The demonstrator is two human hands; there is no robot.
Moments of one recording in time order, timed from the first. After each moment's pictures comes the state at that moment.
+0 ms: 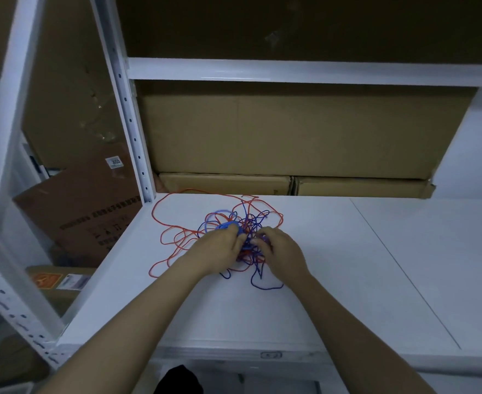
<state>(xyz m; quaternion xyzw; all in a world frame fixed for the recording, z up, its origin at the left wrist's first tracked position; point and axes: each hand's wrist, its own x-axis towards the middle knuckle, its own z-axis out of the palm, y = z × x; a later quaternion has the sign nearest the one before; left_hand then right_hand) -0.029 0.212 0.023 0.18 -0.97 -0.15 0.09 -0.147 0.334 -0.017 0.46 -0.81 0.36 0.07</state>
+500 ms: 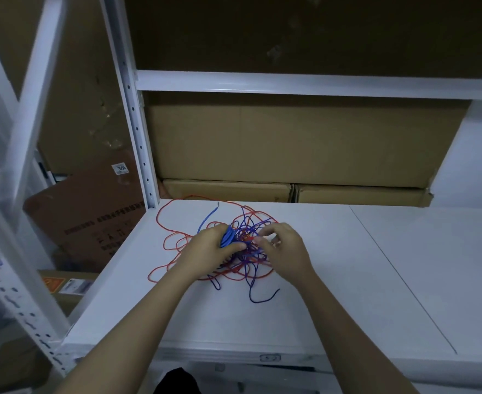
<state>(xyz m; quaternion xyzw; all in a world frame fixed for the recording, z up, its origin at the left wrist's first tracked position) -0.009 0.210 0.030 0.23 -0.92 -0.26 0.19 -0.132 0.345 0.015 0.41 -0.77 0.48 0.01</state>
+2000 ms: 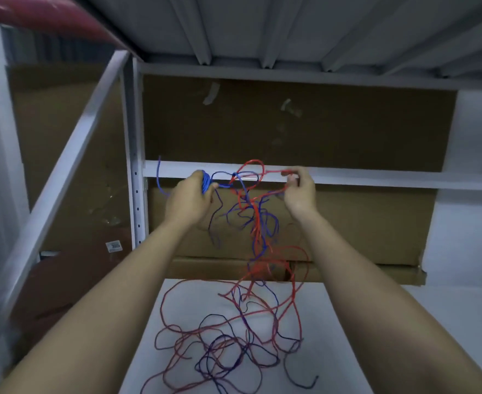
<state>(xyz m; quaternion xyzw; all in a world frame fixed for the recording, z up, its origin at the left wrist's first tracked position) -0.048 0.141 0.248 0.25 -0.84 -0.16 0.45 -0.212 0.272 0.251 0.33 -0.63 0.69 0.13</state>
